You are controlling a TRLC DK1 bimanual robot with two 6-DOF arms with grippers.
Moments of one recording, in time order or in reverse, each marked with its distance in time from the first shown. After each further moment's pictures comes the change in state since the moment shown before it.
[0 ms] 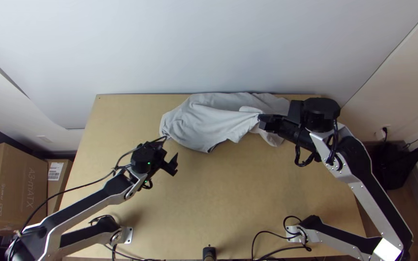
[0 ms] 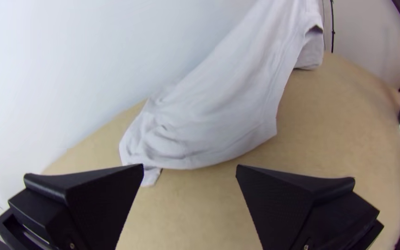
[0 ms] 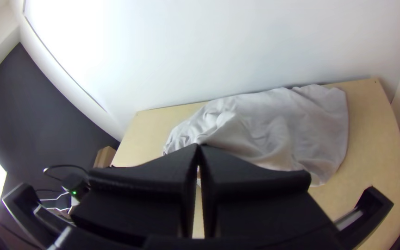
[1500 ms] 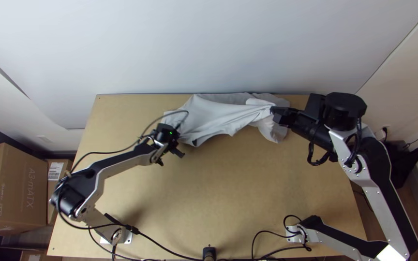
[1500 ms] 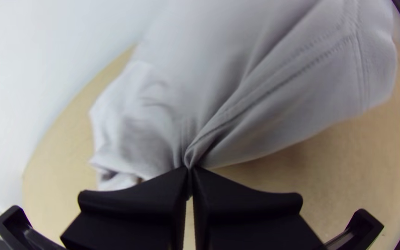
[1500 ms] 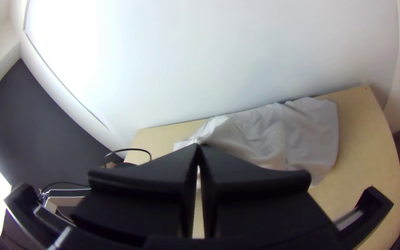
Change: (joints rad) left arm 0.135 0.515 0.389 -0.182 0.027 0.035; right arm -0.067 -0.029 0.098 -0.062 0.000 0.014
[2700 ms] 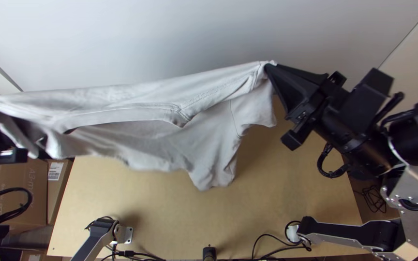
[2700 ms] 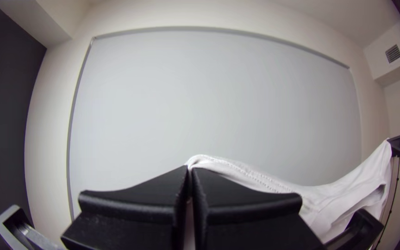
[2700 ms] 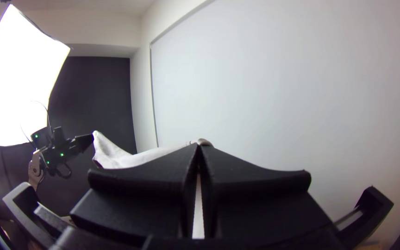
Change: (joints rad) left arm 0.405 -0.978 0.684 -0.499 -0.013 -0.251; right arm 0.531 0.129 0.567 0.208 0.245 -0.471
